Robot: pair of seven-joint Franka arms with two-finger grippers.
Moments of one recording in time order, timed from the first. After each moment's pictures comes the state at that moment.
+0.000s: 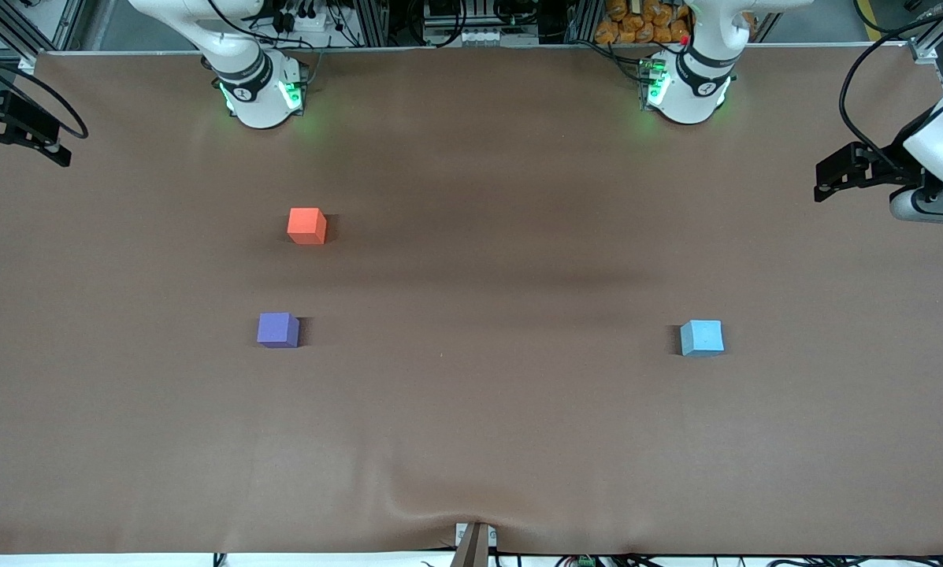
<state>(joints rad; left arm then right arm) -0.06 0.04 -0.03 -1.47 0.02 1.44 0.04 -0.03 -0.07 0.00 -1.48 0.04 1.40 -0.11</state>
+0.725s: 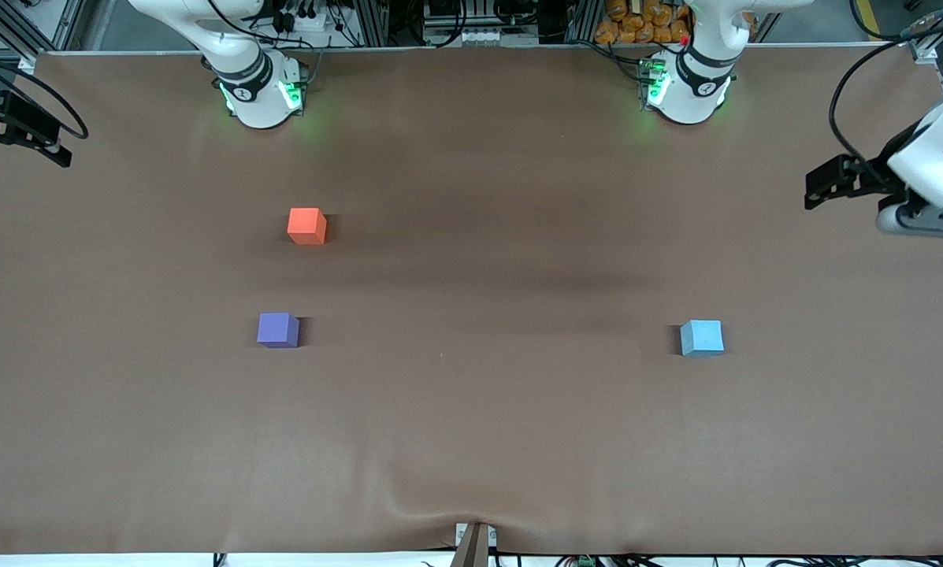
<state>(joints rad) -0.06 0.09 -0.04 -1.47 0.02 1.44 -0.01 -0.03 -0.07 0.00 -1.48 0.05 1.40 -0.11</state>
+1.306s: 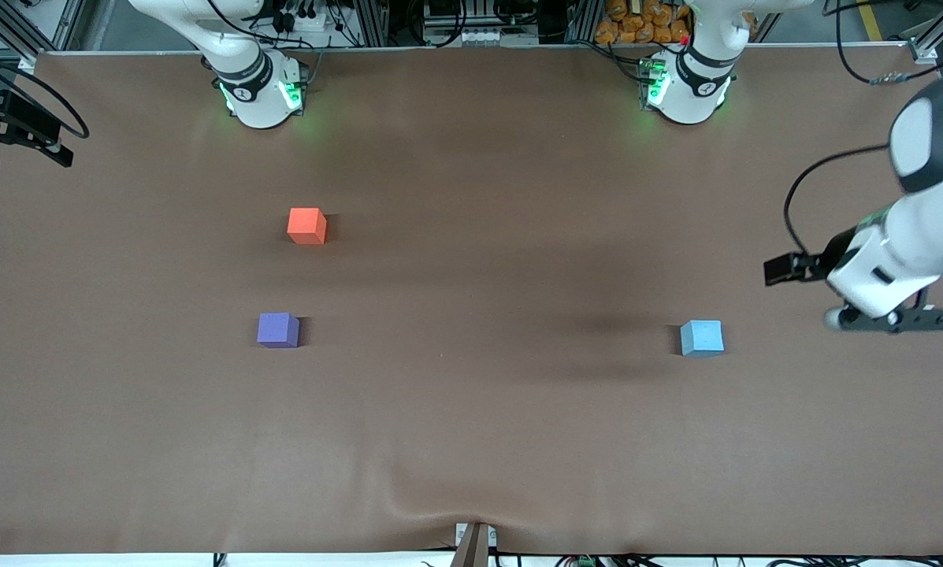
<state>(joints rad) -0.06 0.30 -0.04 -1.48 0.01 1.66 -0.08 -0.04 -0.07 0.00 -1.48 0.06 1.40 -0.11</state>
